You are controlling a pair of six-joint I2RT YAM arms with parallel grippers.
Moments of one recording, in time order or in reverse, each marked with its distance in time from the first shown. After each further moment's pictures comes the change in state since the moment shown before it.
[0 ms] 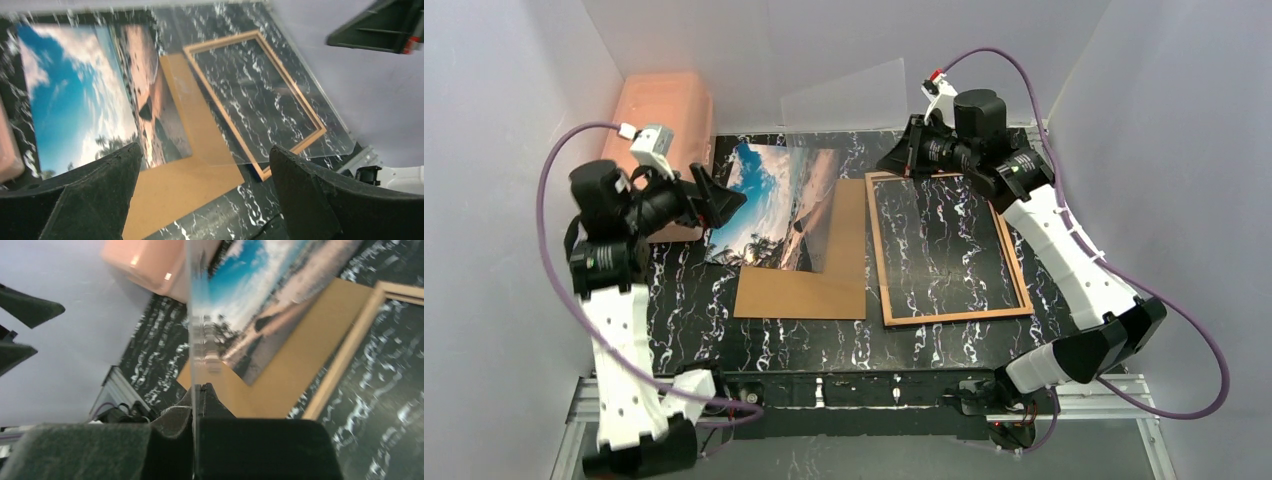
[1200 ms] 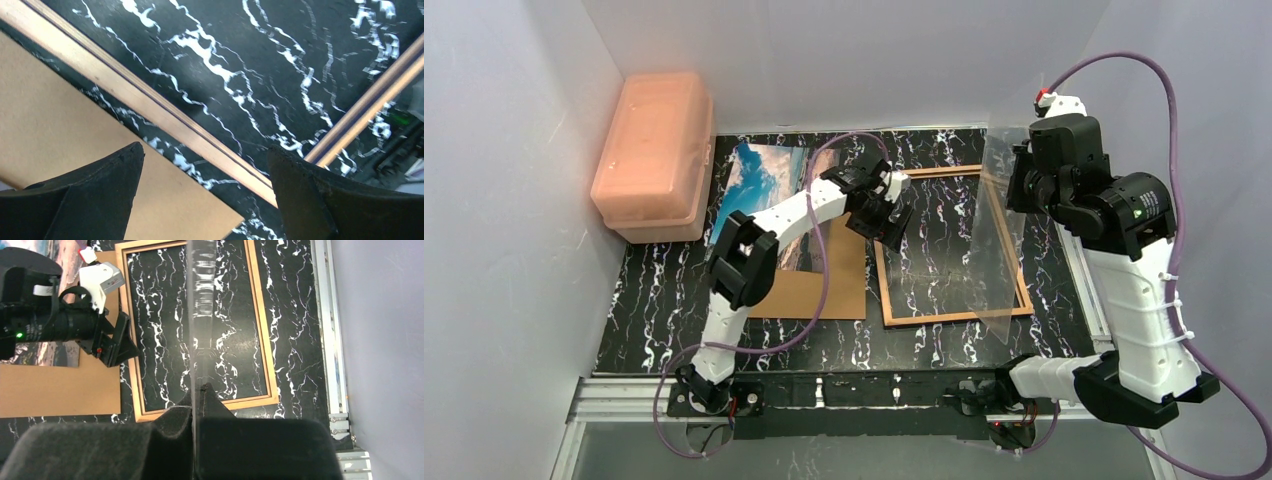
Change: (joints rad) left arm -0.910 1.210 0.434 0.004 -0.465 0.001; right arm -0.034 -0.176 0.344 -0.862 0.807 -0.157
